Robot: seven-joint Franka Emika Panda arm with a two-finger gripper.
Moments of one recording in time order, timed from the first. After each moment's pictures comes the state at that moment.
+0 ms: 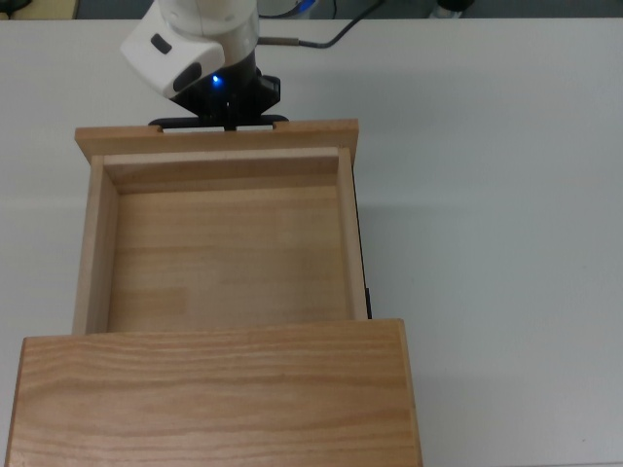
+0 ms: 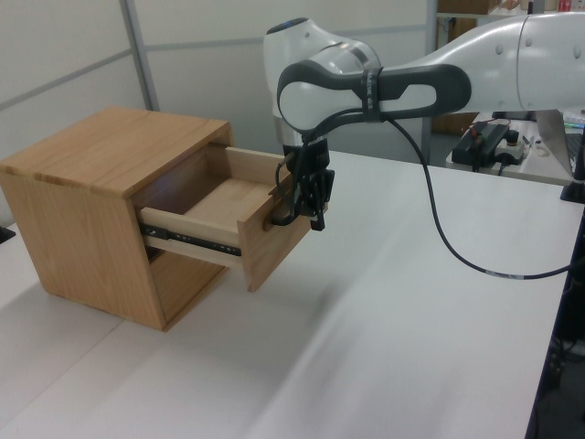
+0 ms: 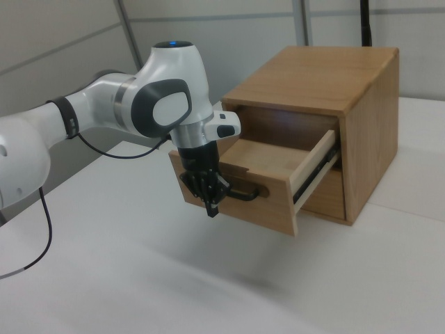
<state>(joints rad) 0.13 0.24 -0.12 -1.50 0.00 1.67 -0.03</state>
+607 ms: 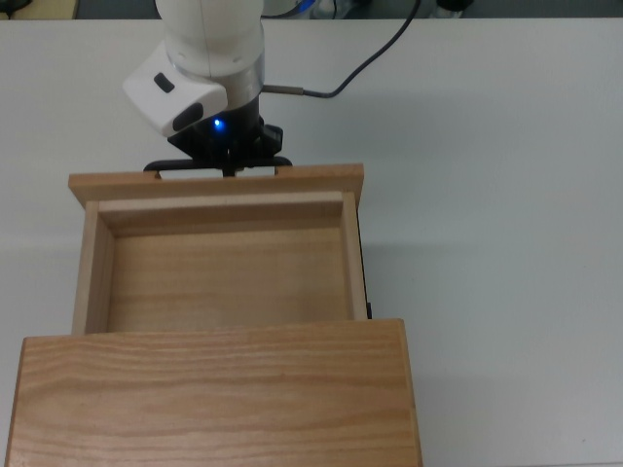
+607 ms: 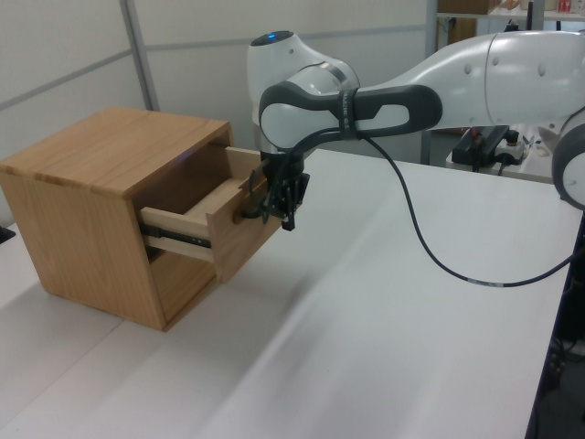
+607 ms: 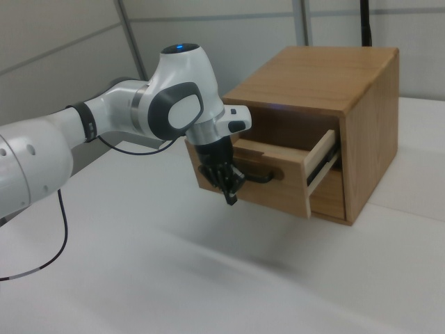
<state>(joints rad) 0.13 0.35 -0.11 -1.40 -0.01 1.81 0.04</state>
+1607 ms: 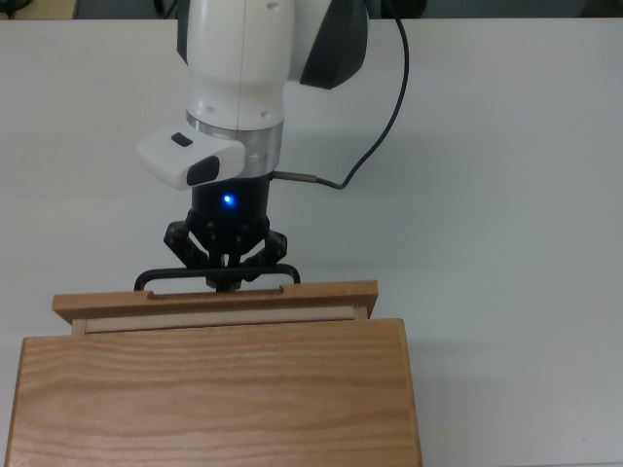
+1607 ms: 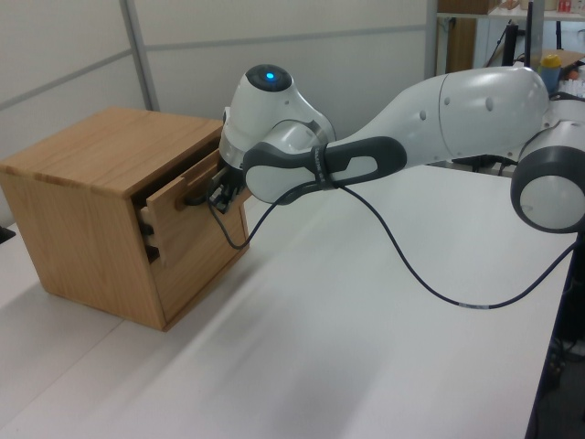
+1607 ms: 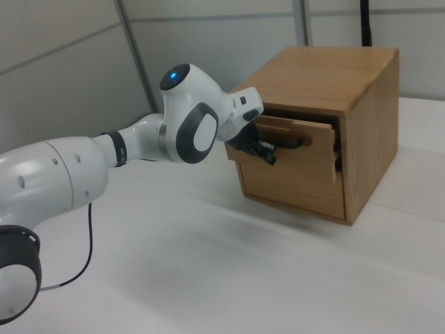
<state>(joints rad) 0.13 0.51 -0.11 -1.36 -0.12 2.44 0.12</state>
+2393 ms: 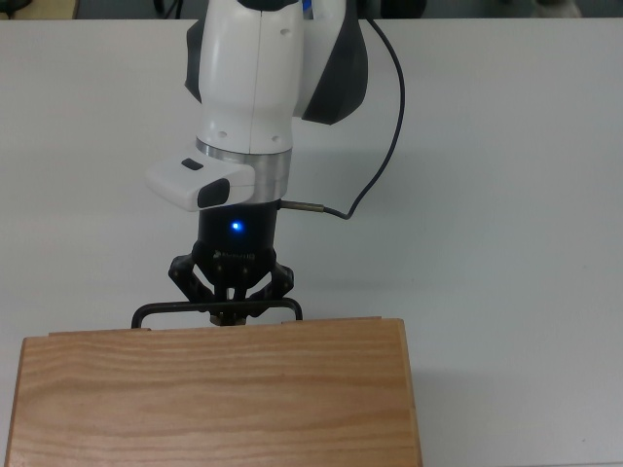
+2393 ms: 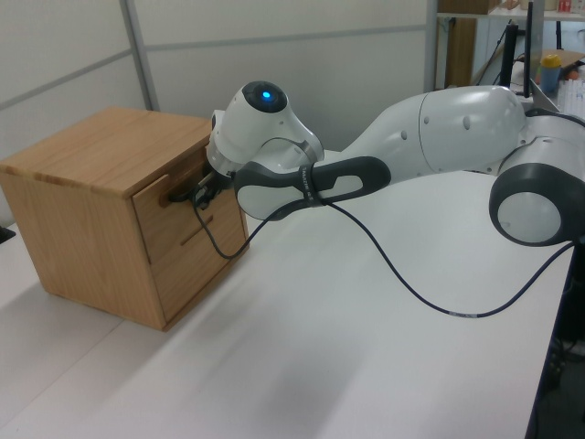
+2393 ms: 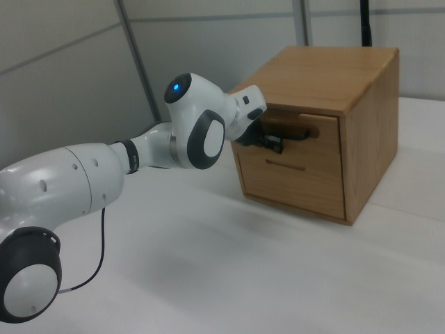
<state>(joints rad) 0.13 0.60 -0.11 -1.28 -0.15 2.58 0.15</state>
